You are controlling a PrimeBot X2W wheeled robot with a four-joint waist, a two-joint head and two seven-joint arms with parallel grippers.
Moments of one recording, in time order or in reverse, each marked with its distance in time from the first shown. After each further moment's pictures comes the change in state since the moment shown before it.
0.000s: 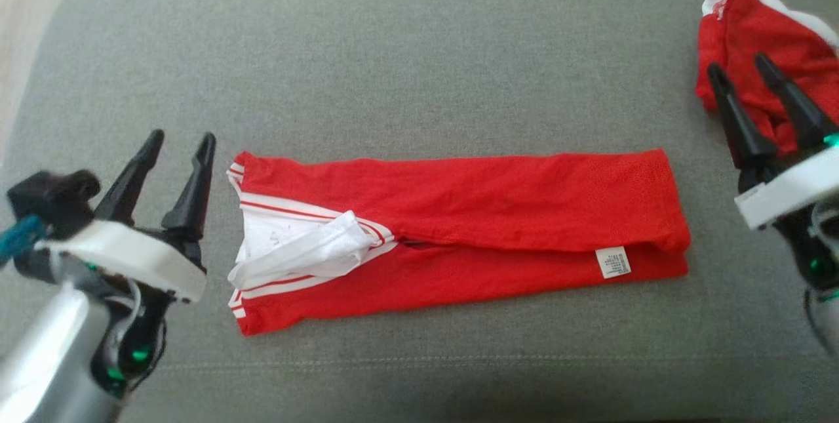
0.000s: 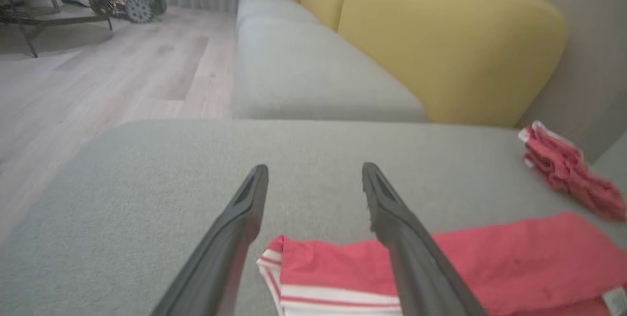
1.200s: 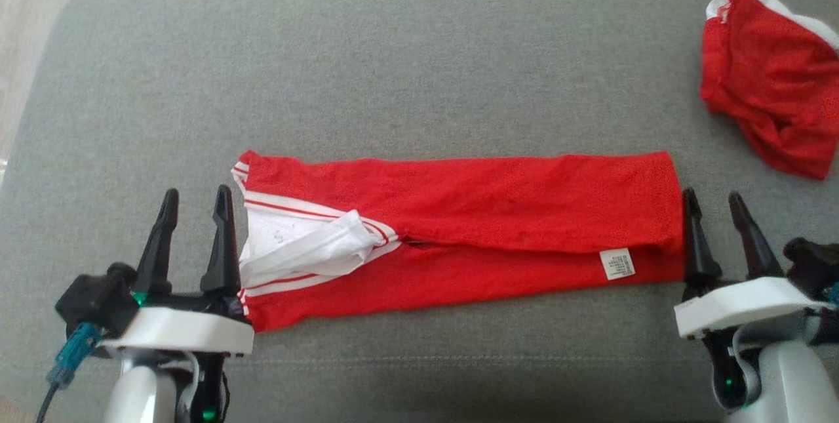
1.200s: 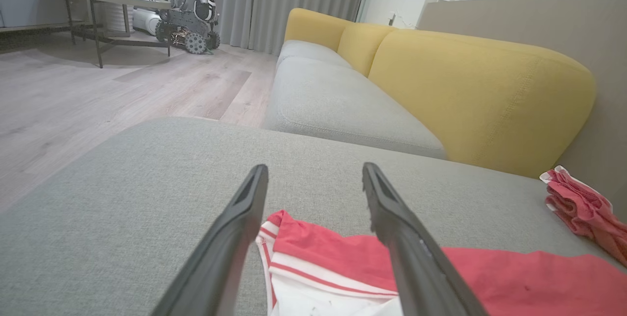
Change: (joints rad) left arm 0.253 -0.532 0.464 0.025 0.498 -0.211 -0.128; right arm 0.324 0.486 -0.407 -0.036 -0.467 0.000 -0.104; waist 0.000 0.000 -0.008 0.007
